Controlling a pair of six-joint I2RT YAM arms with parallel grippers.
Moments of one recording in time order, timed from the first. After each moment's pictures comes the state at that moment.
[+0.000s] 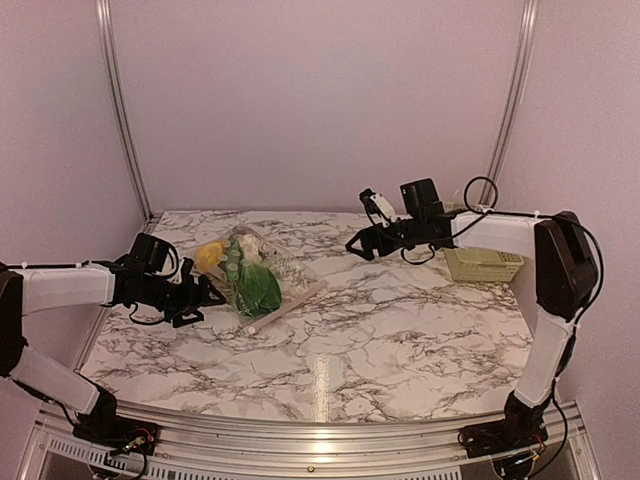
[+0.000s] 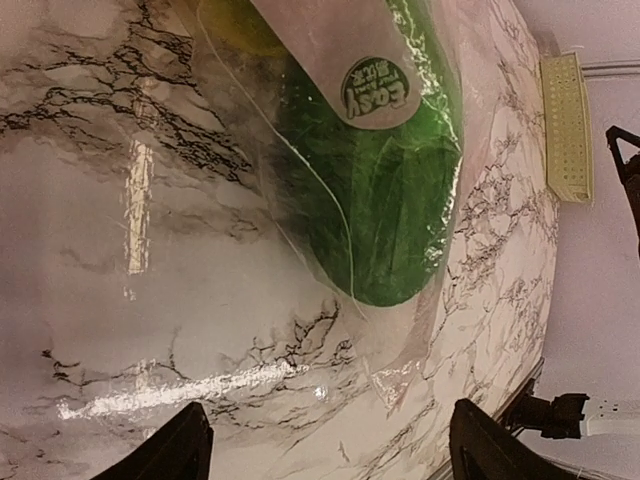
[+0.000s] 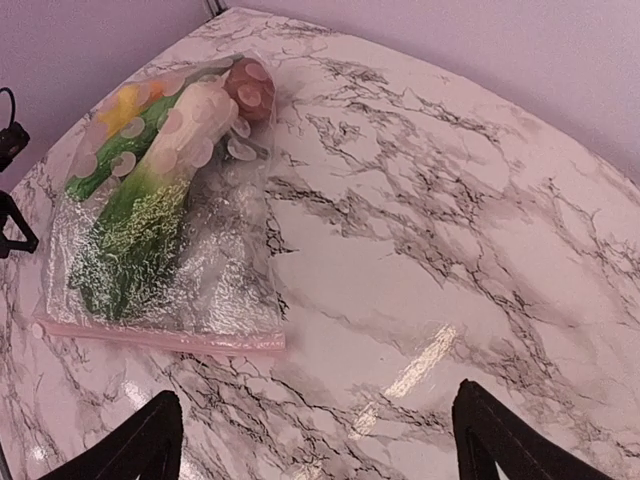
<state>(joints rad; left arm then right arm) -0.32 1.36 0.69 -0.26 0.47 -0.67 0.45 1.87 1.36 -0.15 -0.42 -0.03</state>
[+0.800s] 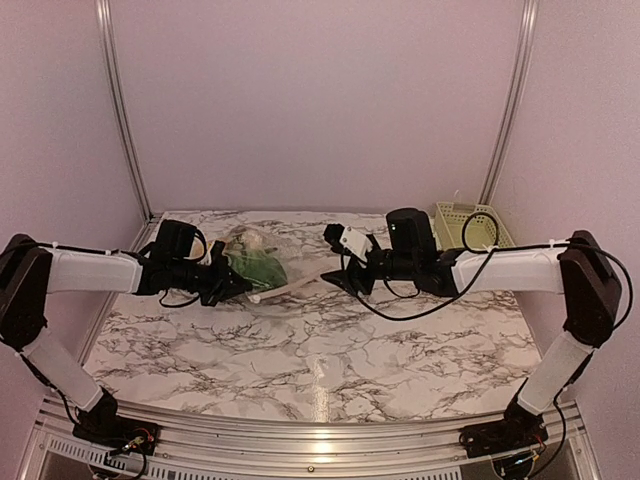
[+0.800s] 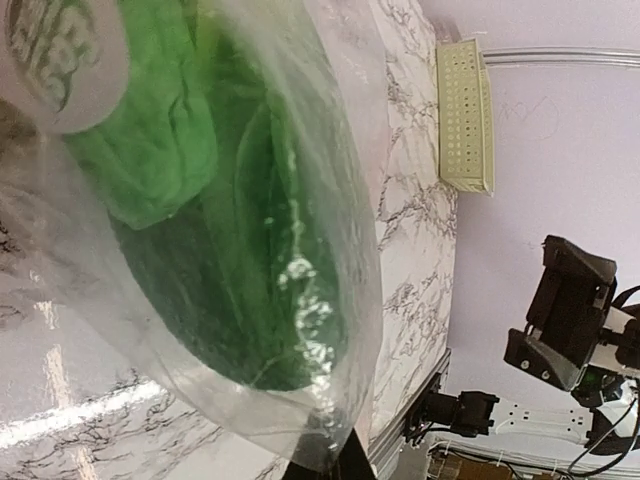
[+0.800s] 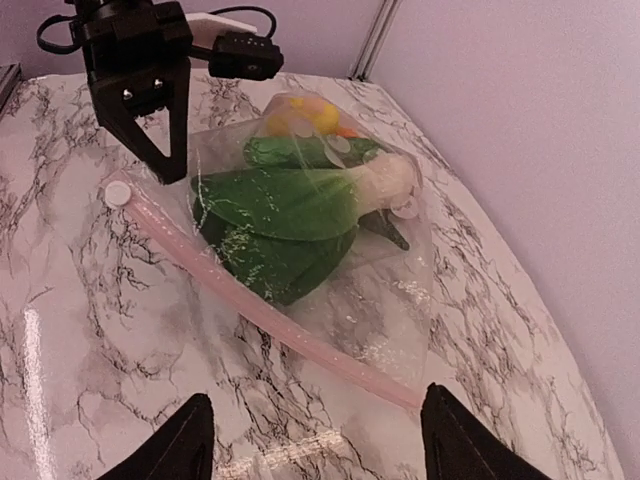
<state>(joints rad) -0.45 1.57 0.79 0.08 0.61 -0.93 0.69 1.66 1.02 0.21 -0.34 -0.44</state>
